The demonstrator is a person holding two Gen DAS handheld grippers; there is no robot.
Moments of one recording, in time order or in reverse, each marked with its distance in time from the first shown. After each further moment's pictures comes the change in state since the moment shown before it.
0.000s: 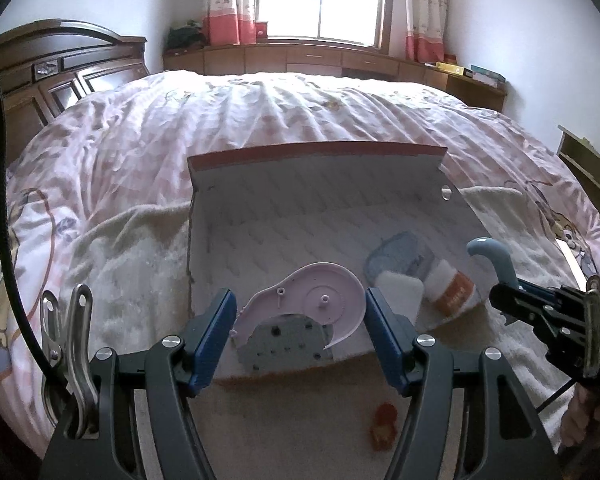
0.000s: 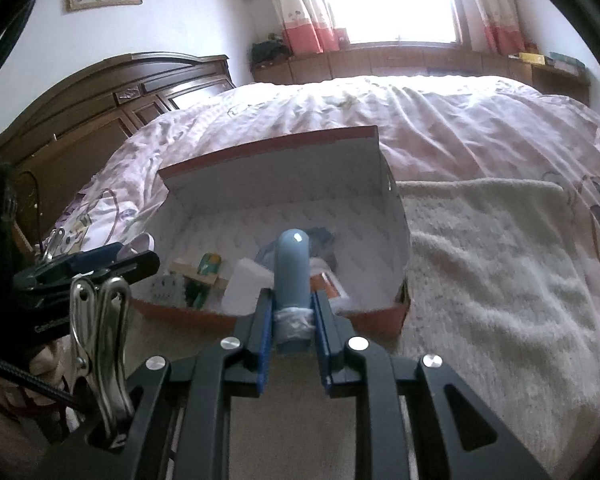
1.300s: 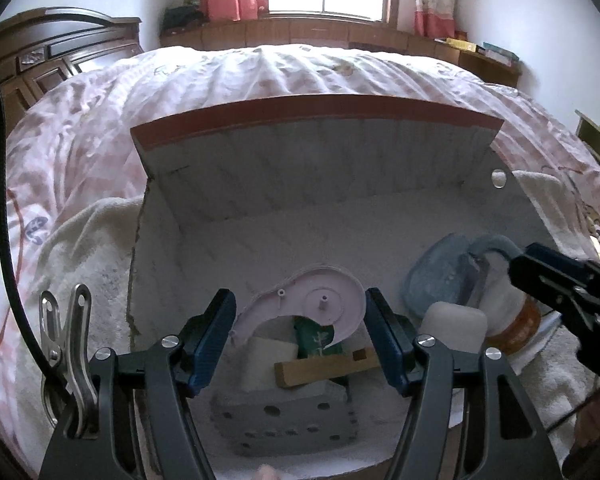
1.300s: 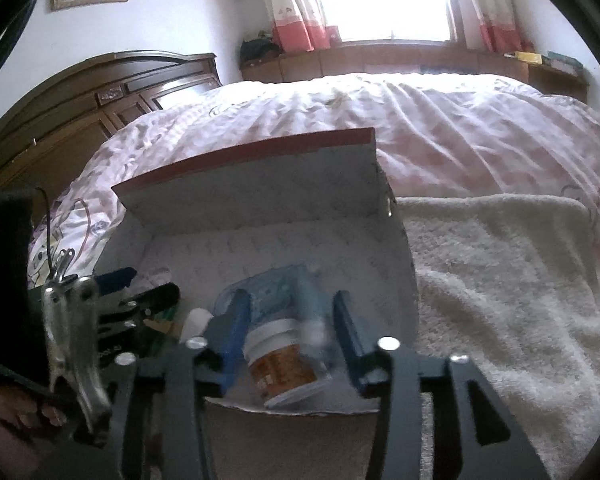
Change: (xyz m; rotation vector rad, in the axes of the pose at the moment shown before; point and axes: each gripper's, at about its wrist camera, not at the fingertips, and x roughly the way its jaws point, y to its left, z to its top) left arm 0.082 0.000 0.014 0.008 0.095 0.039; right arm 0.052 -0.014 0.026 0.006 -0.002 -0.044
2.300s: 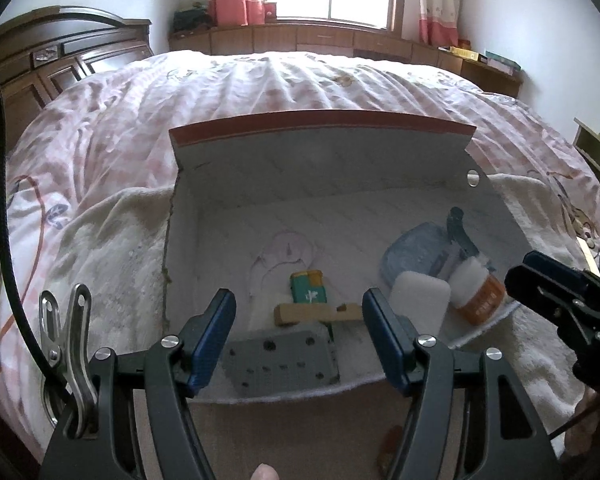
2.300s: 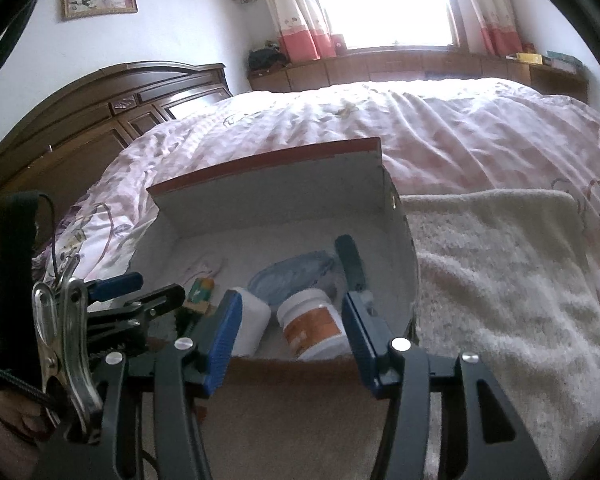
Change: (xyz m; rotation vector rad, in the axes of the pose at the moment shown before) left arm -0.044 -0.002 -0.017 -0.028 -0.023 -0.006; right arm -0.040 0.012 -0.017 0.012 -0.032 0.041
